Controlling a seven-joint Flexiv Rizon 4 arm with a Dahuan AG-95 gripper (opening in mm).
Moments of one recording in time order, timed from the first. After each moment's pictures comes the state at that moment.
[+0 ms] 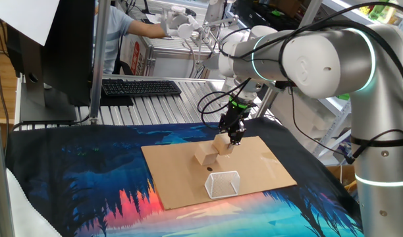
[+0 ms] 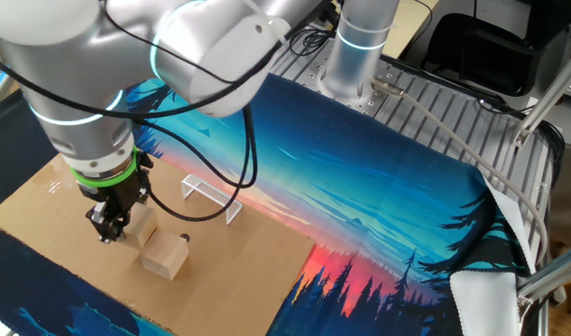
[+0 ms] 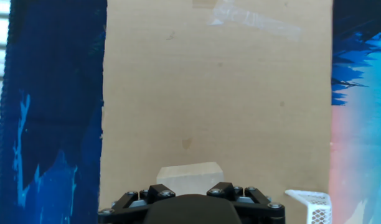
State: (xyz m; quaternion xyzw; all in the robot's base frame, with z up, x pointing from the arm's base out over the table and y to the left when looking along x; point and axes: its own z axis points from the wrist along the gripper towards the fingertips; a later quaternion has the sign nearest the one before) arm 0.693 -0.139 0.083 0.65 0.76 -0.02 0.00
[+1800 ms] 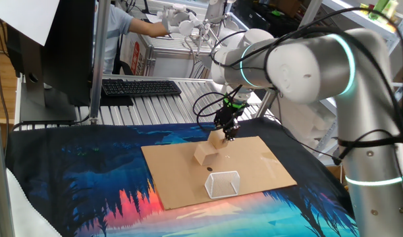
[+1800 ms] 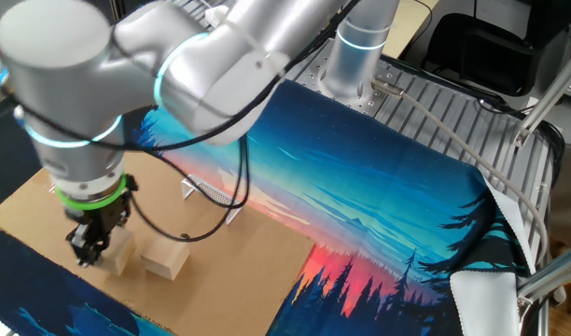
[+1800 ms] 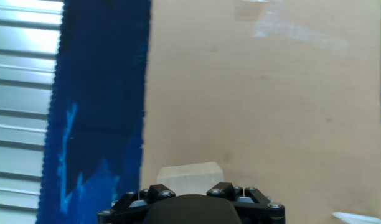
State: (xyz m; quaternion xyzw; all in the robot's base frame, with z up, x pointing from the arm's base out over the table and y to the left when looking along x) arm 0.744 -0.147 0.067 0.63 0.77 -0.01 0.05
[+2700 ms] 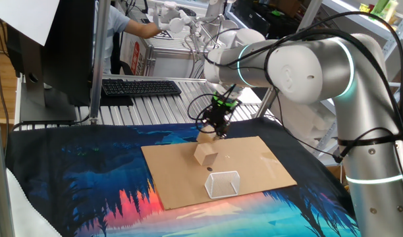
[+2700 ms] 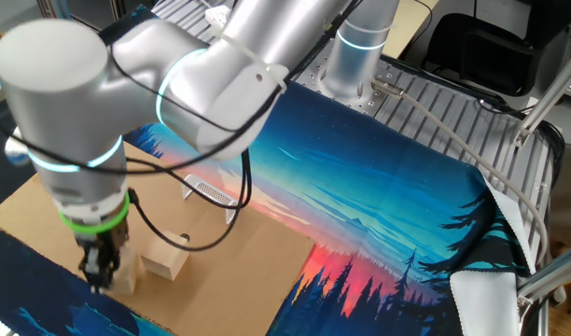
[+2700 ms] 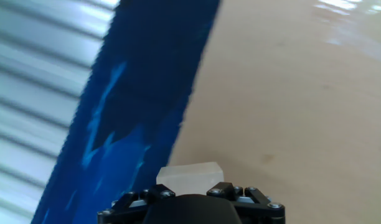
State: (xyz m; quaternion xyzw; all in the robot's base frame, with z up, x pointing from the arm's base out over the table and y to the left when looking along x) arm 0.775 -0.100 0.061 0.50 0.87 0.00 0.04
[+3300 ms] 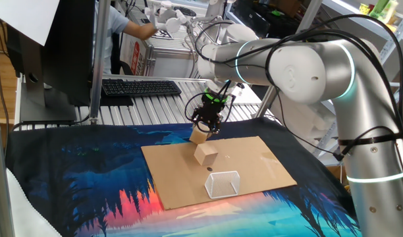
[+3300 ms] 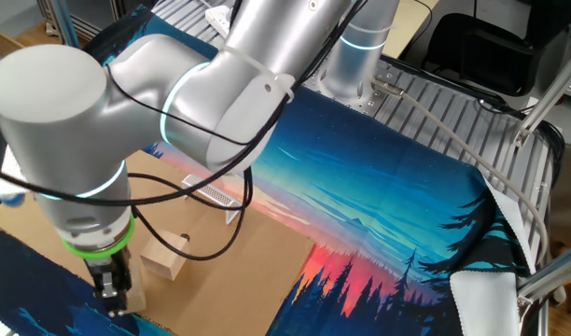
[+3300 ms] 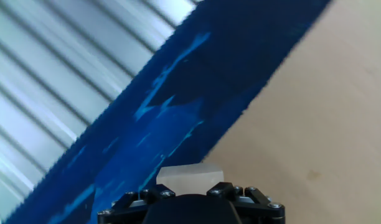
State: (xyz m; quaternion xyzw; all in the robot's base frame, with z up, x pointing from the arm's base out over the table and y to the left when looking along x) arm 0.783 -0.076 0.059 0.36 0.93 0.01 0.03
